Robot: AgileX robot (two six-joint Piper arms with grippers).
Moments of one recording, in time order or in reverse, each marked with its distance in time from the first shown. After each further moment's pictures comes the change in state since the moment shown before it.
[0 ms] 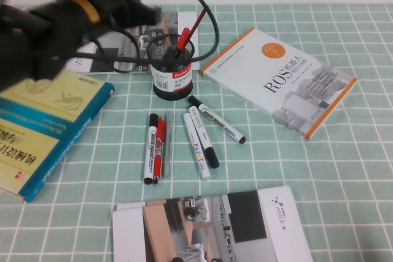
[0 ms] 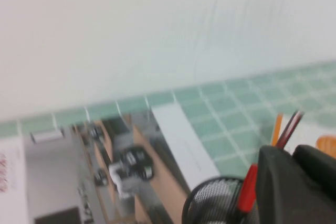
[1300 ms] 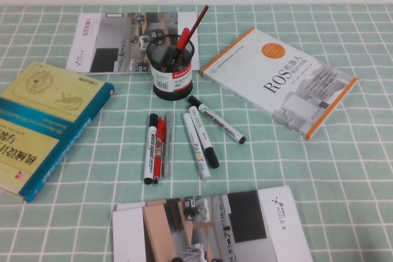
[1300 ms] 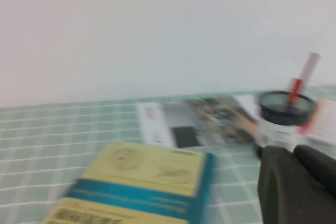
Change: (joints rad) right arm 0.000 0.000 0.000 0.000 0.000 0.000; left arm 0.208 -1.504 1.065 -0.067 0.175 0.117
